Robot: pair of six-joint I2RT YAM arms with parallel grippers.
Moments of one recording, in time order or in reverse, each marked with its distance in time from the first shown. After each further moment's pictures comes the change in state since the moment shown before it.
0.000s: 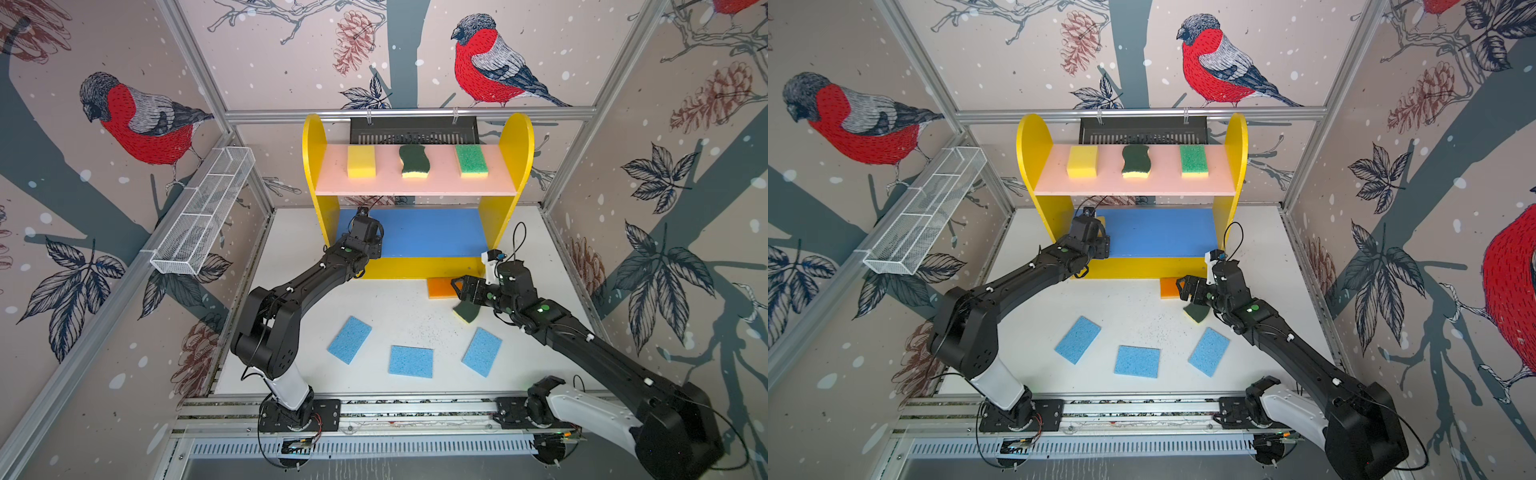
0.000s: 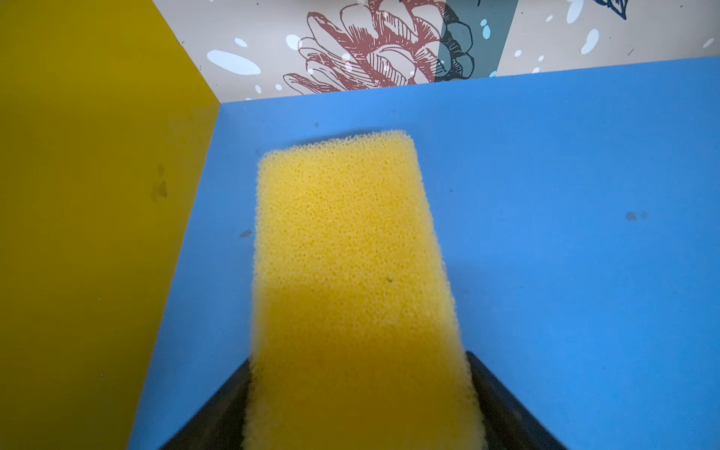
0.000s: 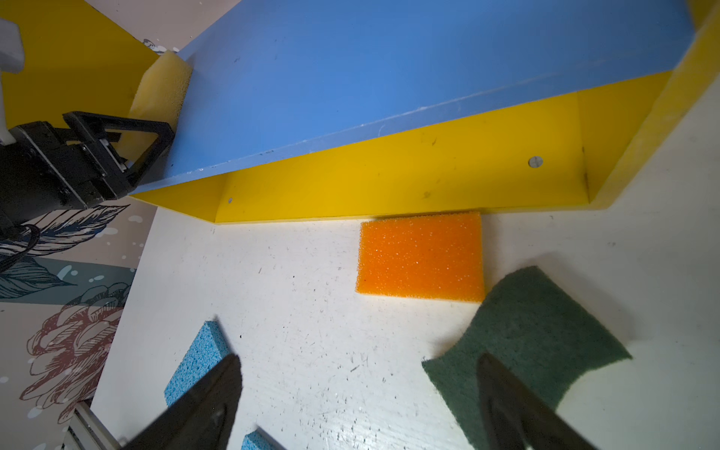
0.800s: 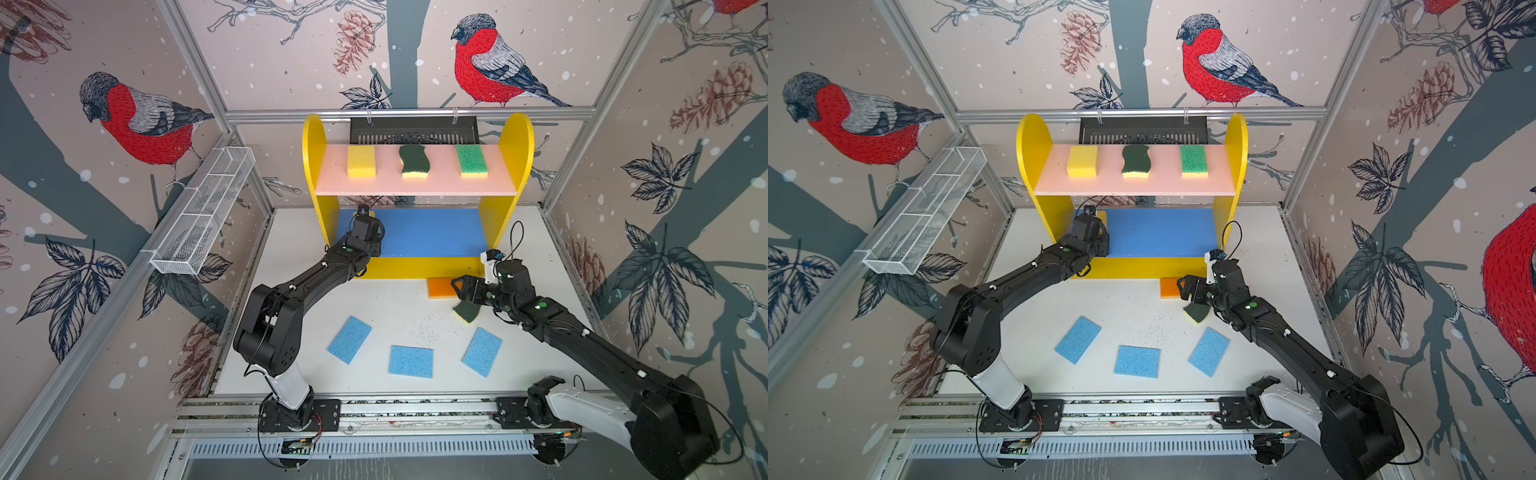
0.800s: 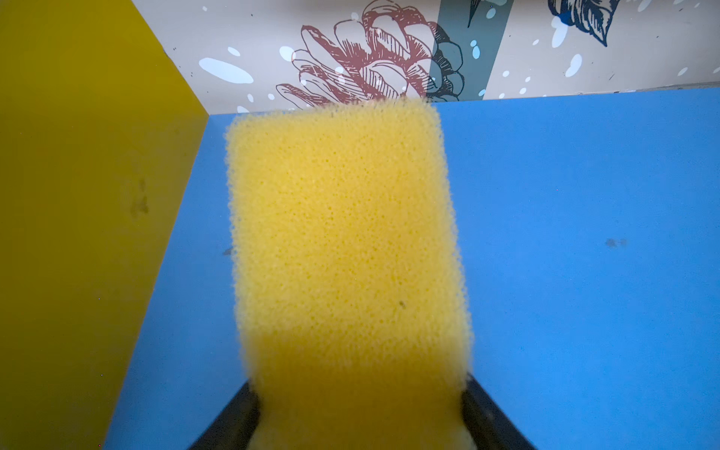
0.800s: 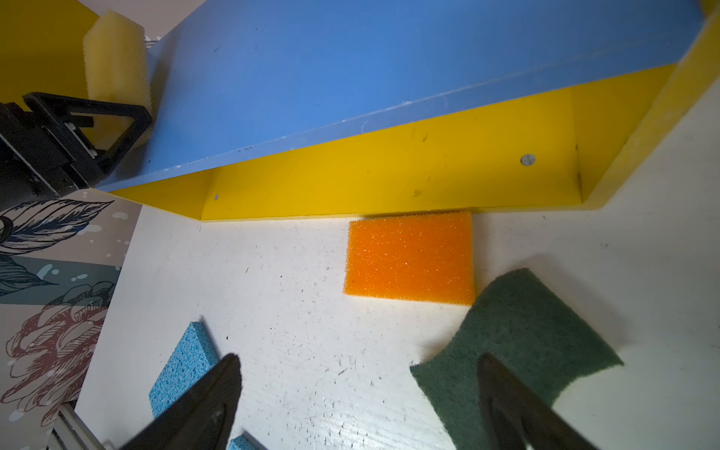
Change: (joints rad) left arm 0.000 0.025 0.009 0.044 0.004 -0.023; right arm -0.023 0.046 0.001 0.012 -0.019 -0.023
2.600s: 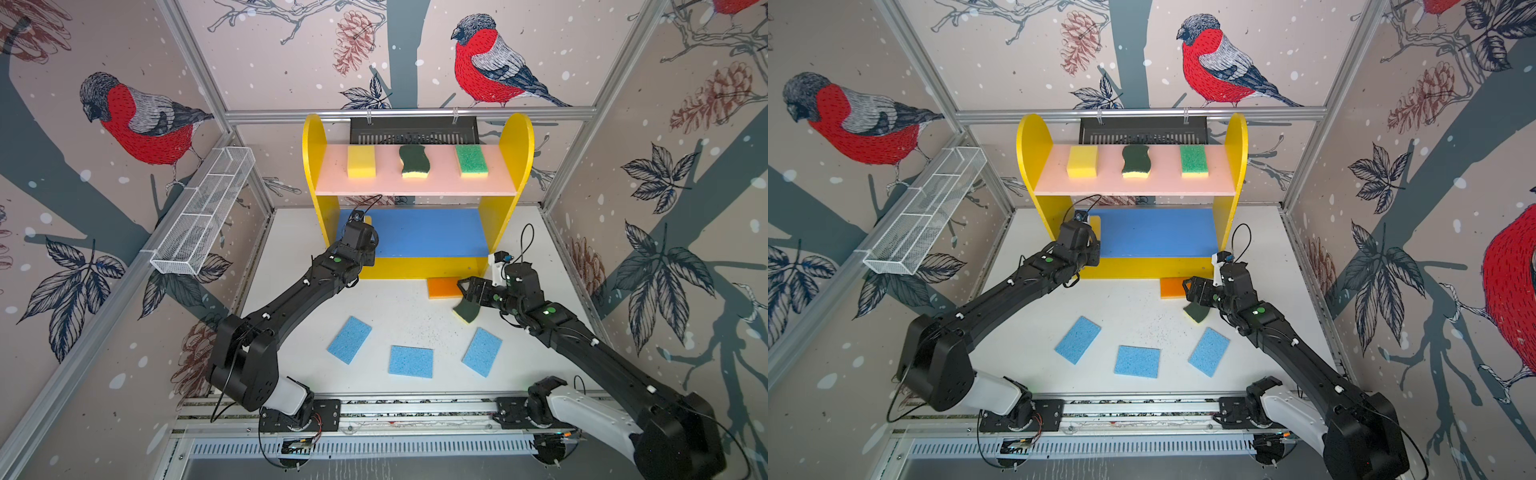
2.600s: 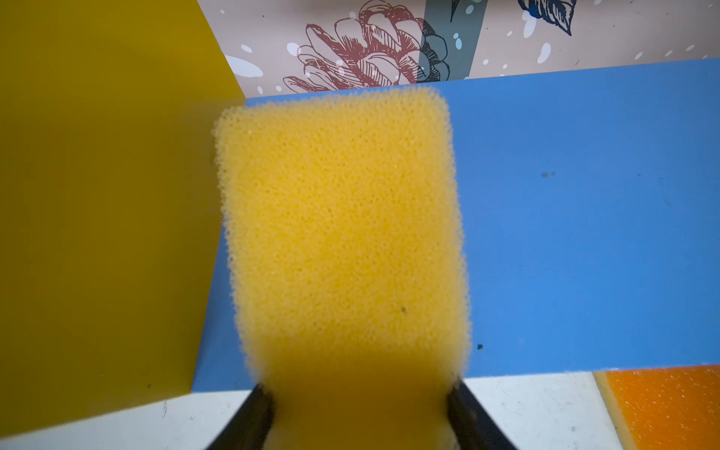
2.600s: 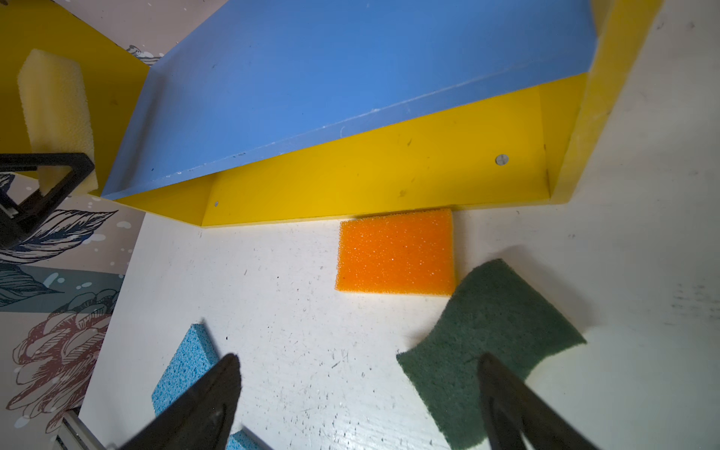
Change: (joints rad) left arm -0.029 -0.202 -0.082 -0.126 0.014 0.000; right arm -0.040 -0.069 -0.027 -0.028 -0.018 -0.006
